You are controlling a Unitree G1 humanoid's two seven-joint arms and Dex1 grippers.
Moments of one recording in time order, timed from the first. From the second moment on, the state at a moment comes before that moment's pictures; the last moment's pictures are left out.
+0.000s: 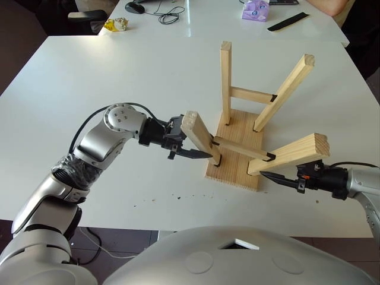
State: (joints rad) left arm -0.44 0.77 -0.52 -0.09 -0.54 0.09 -1.24; right arm 0.39 -0.76 -0.15 -0.53 0.33 0.30 1.11
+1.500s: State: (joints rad) left arm -0.50 0.74 -0.50 0.11 -0.54 0.01 -1.37; right arm 0.38 -0.68 -0.07 -0.46 0.31 0.14 1.04
